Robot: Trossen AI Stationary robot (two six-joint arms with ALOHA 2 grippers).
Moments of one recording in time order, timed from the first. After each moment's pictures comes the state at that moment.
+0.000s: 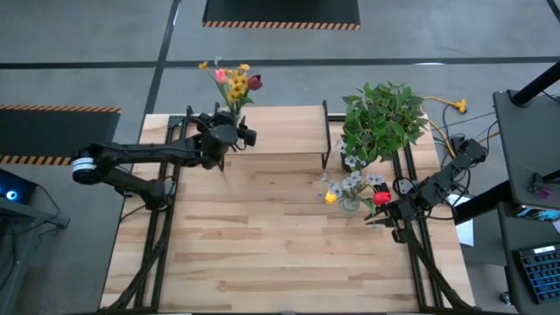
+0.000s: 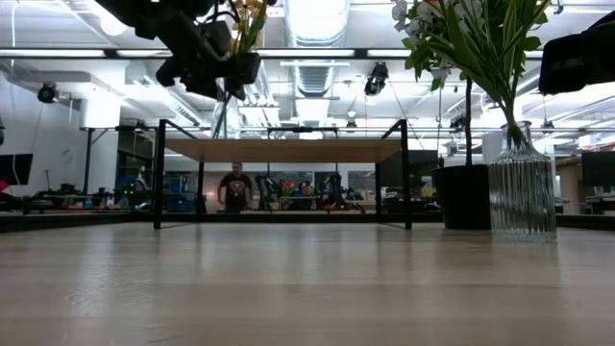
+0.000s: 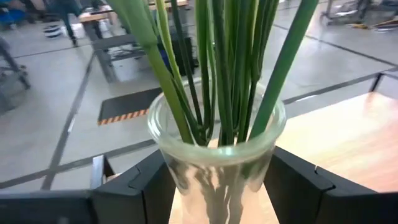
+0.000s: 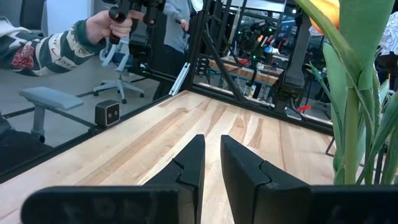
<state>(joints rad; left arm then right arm) 0.26 1.24 0.88 -0.04 -0.96 -0.32 0.68 0.08 0.01 0.05 0.32 -0.16</state>
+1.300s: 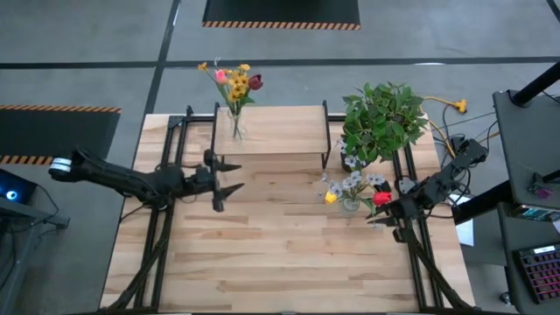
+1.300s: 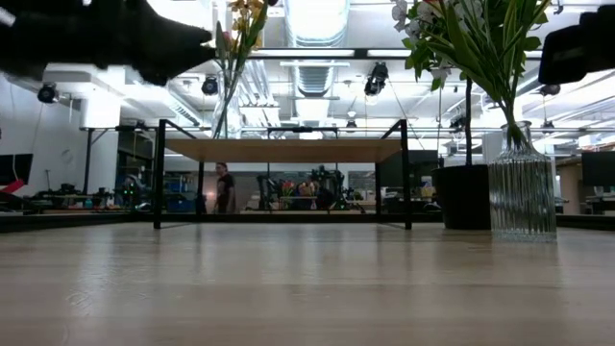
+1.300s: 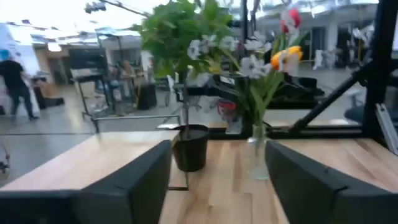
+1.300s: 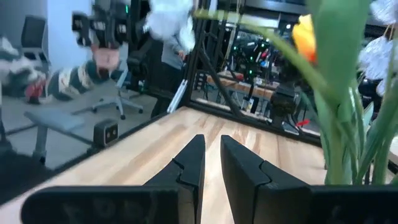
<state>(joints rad) -0.10 0.80 0.23 0.72 -0.30 0.12 0.68 0.08 0.01 0.12 0.31 -0.17</state>
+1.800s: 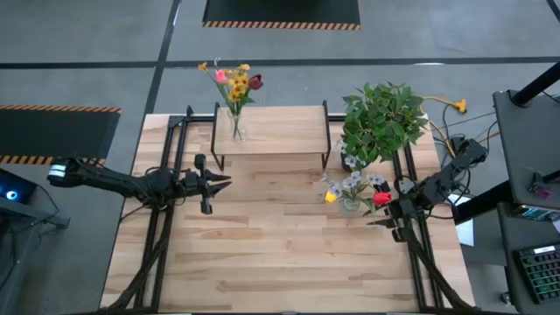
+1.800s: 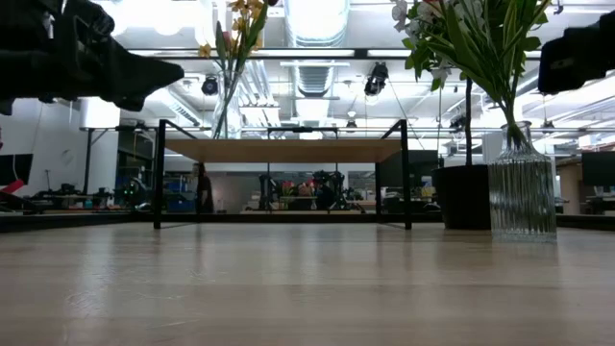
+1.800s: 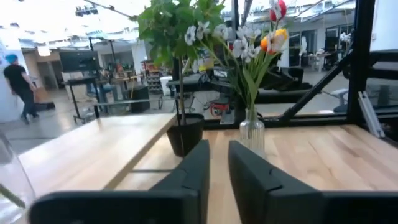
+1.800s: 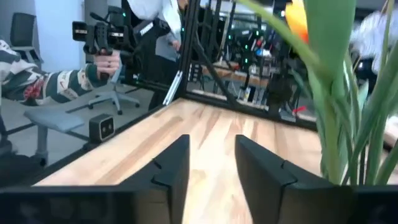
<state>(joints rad) -0.10 0.54 0.01 0.69 -0.26 0.12 0.68 0.08 0.01 0.09 0.35 -0.12</state>
